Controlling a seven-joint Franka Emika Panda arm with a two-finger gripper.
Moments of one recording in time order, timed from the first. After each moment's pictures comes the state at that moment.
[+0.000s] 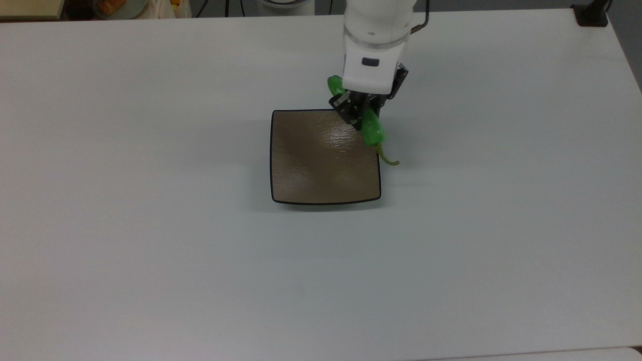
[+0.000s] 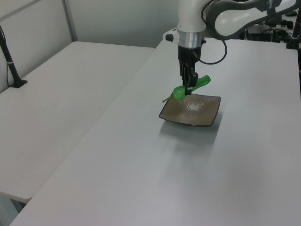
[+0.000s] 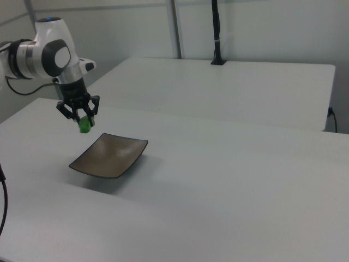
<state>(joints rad) 0.18 0.34 0.19 -1.53 -0.06 1.92 -0.31</state>
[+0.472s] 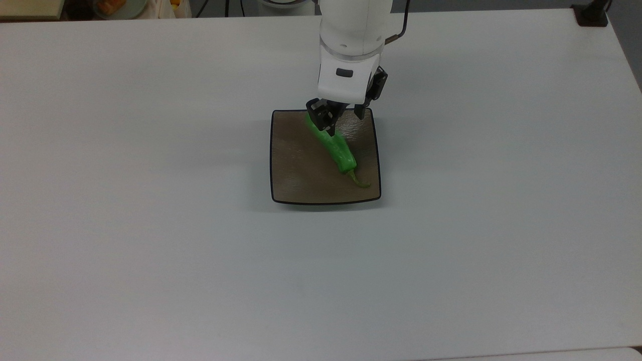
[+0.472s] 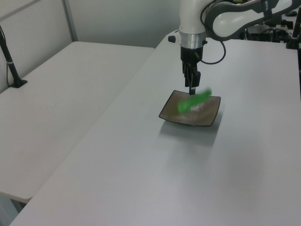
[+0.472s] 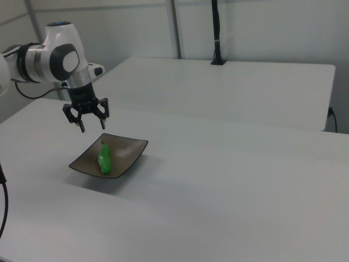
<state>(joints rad) 0.16 0.33 0.17 -1.56 -0.06 1.92 -0.34</state>
